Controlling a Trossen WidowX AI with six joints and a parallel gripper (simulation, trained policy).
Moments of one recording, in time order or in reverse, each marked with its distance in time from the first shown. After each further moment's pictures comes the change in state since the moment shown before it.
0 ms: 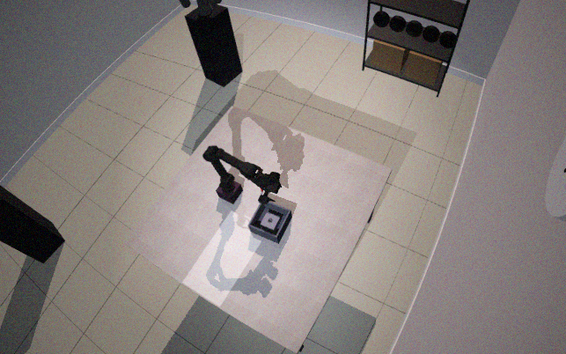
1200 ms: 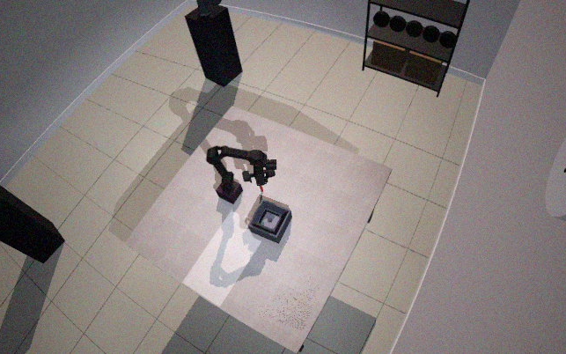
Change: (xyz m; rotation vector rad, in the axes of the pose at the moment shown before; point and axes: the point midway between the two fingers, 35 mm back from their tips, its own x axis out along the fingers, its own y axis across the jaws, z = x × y) arm -0.020 0.060 -0.156 0.802 0.509 -0.497
